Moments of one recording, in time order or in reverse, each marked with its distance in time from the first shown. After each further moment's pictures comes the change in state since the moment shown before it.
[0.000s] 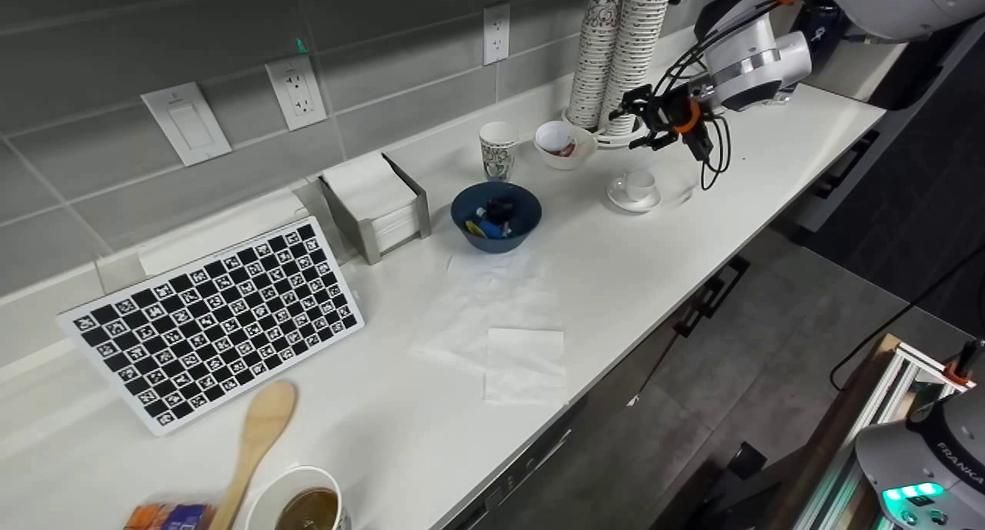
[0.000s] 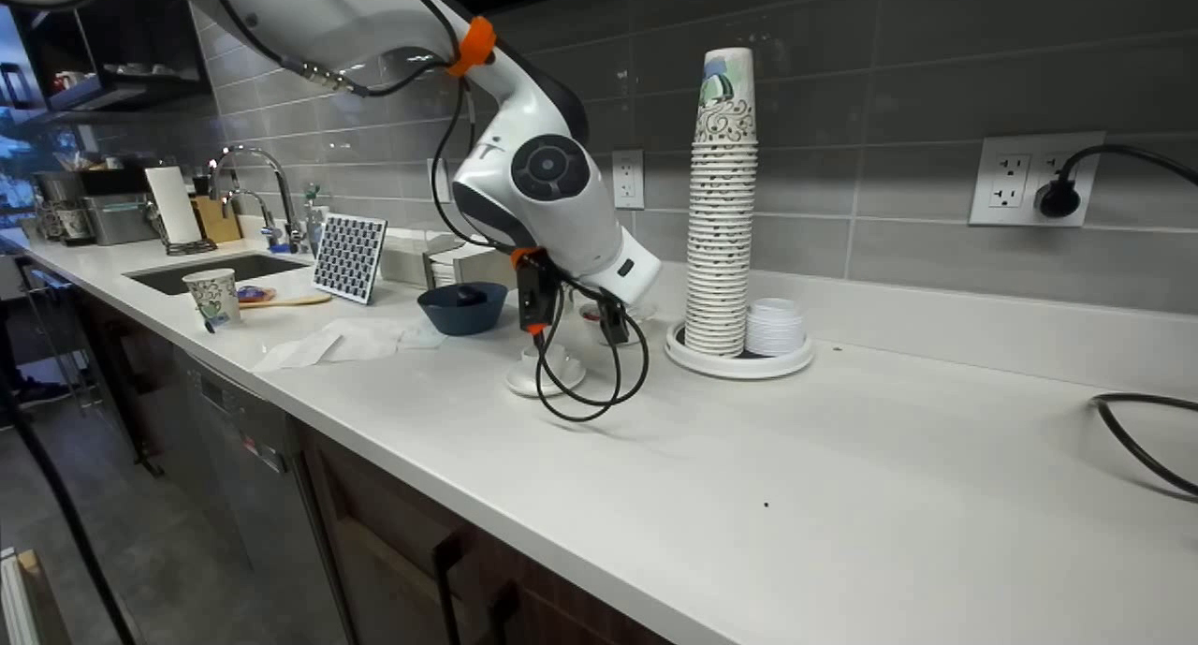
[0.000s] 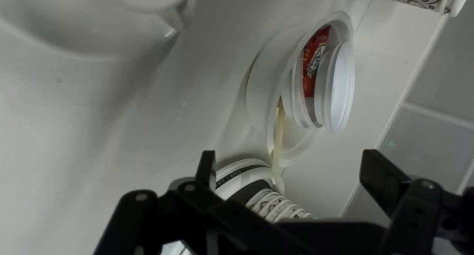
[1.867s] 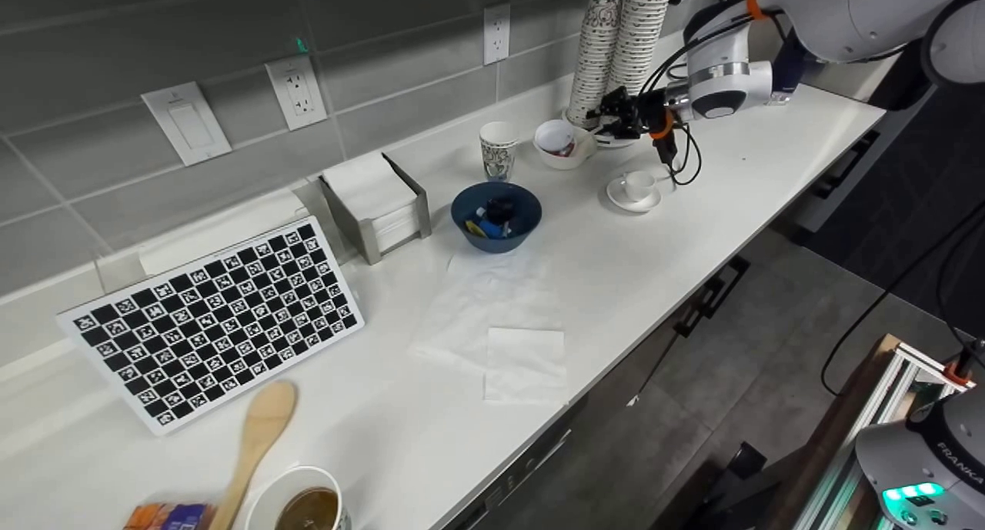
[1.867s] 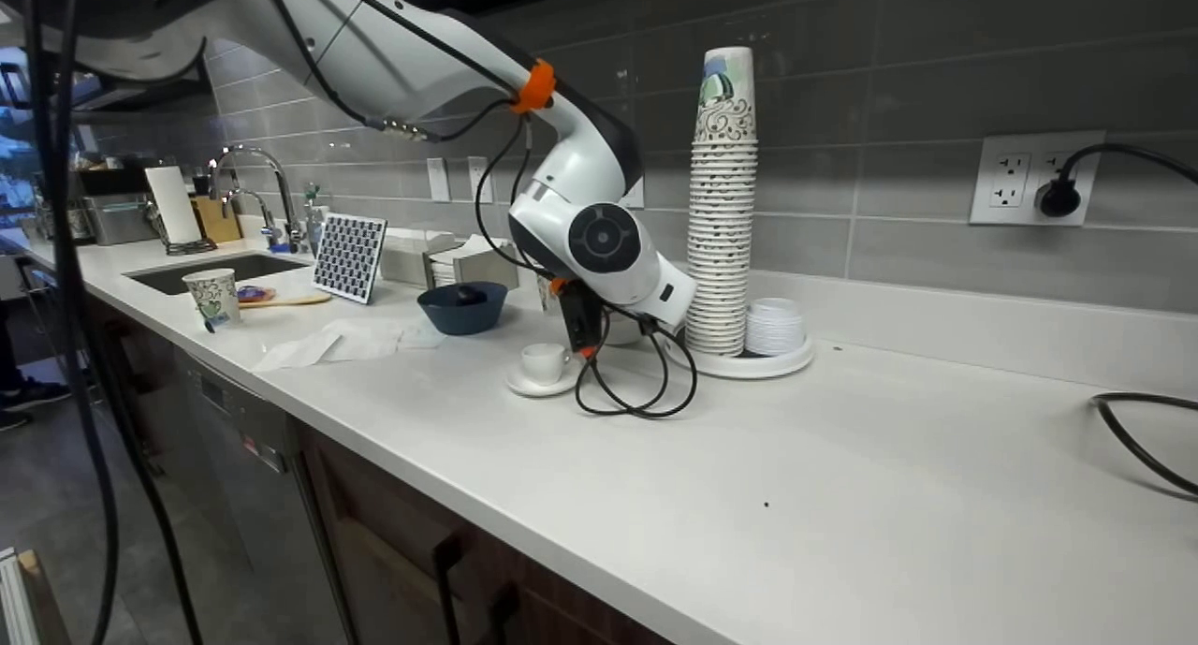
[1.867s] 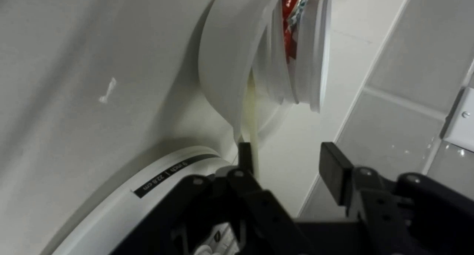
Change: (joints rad) arm -0.056 0.214 0.022 0.248 0.251 -0.158 -0.284
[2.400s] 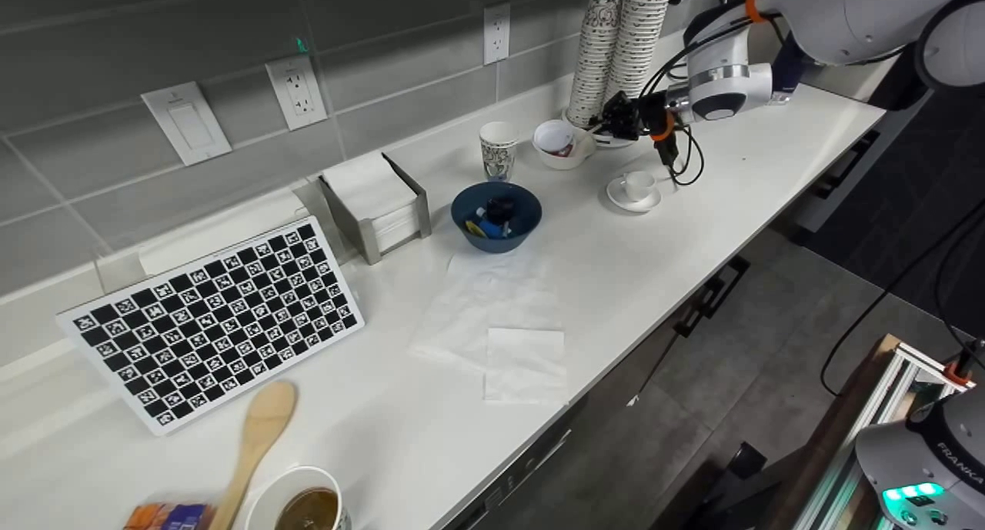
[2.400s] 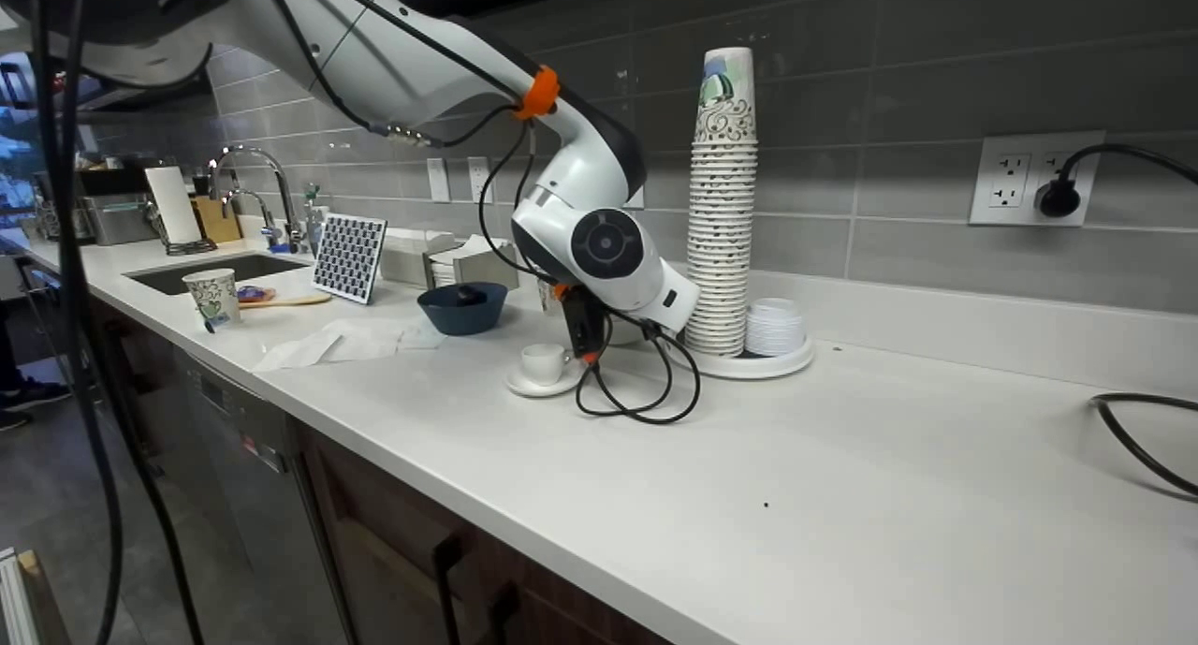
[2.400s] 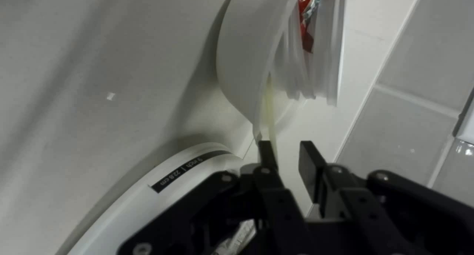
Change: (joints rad) arm 0.000 0.013 -0.009 0.006 0.000 0.002 0.000
